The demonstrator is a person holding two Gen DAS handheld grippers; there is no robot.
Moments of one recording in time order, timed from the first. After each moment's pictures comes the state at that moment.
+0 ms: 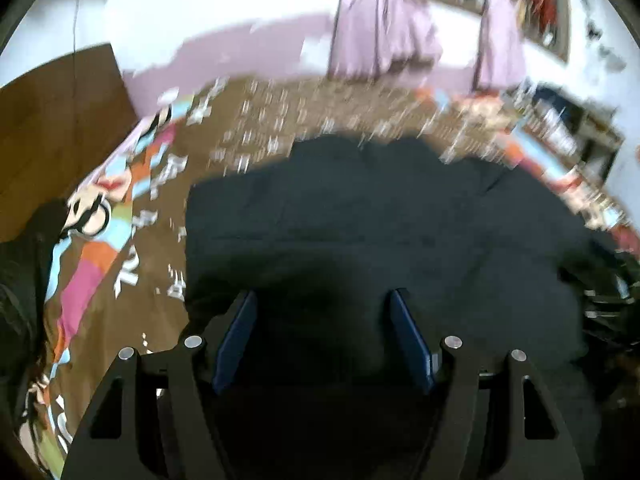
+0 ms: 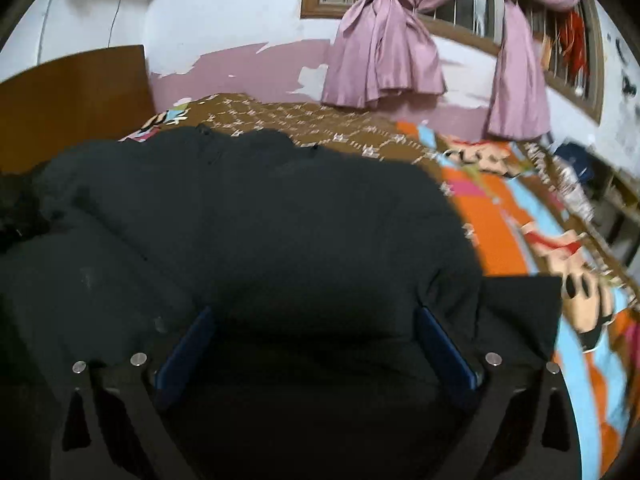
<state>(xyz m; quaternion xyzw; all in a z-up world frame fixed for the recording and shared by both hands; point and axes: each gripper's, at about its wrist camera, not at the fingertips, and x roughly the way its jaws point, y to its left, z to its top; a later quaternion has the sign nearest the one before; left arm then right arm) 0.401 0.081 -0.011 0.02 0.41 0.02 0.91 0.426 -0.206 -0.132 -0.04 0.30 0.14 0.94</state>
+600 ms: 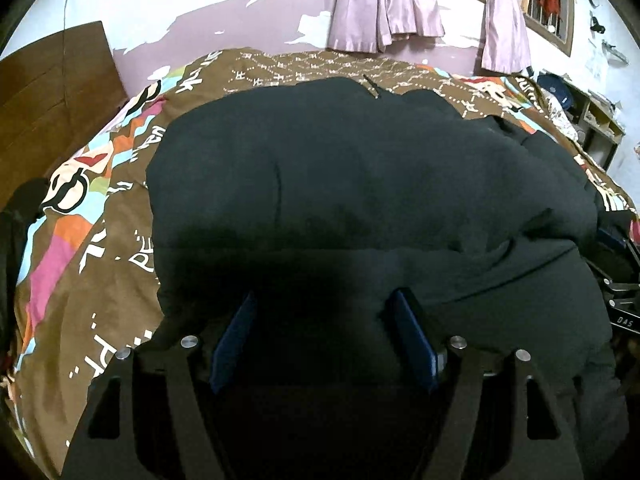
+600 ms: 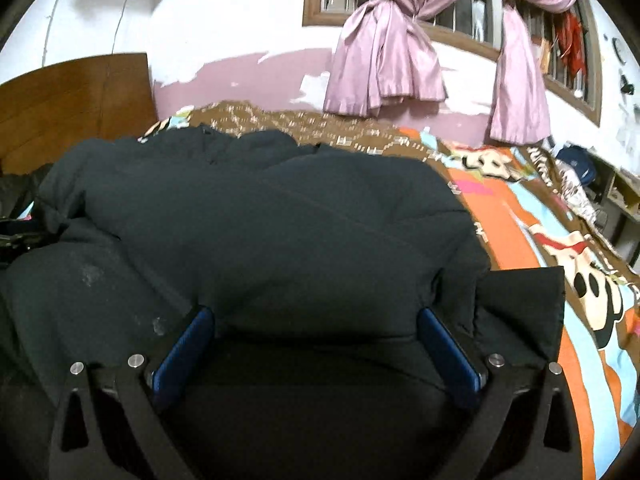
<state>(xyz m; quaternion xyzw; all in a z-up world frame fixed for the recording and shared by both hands) 0.407 0.102 -0.057 0.00 0.40 0.00 0.91 0.413 -0.204 -0.146 -0.04 0.27 0.13 0.95</state>
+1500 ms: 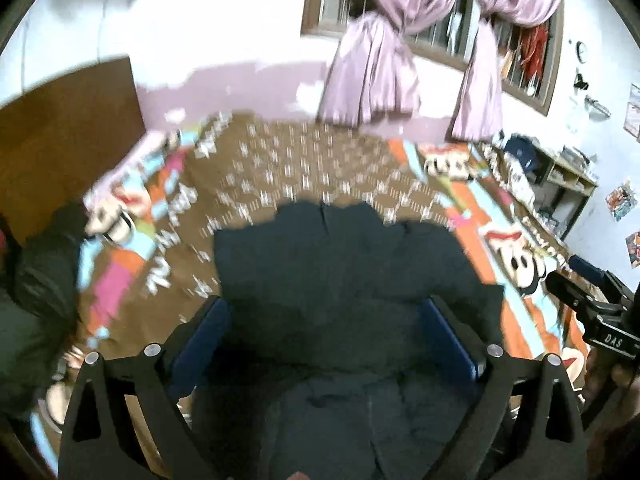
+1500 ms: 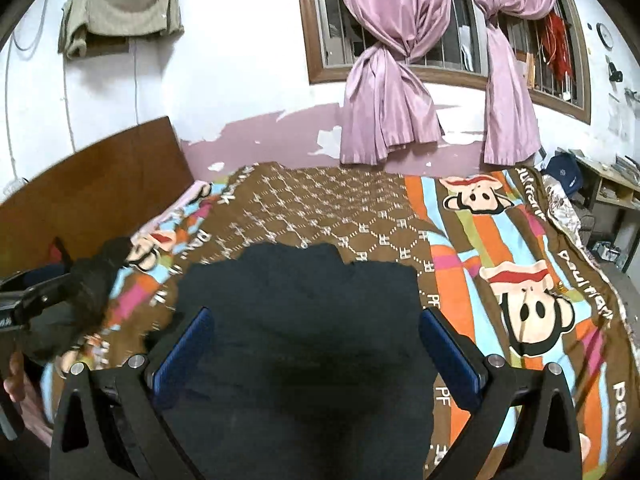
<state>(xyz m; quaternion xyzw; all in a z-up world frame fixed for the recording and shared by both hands) 0.288 0.062 0.188 -0.05 0.35 -0.01 0.94 0.278 -0.222 0.153 0.02 0.29 0.17 0.94</state>
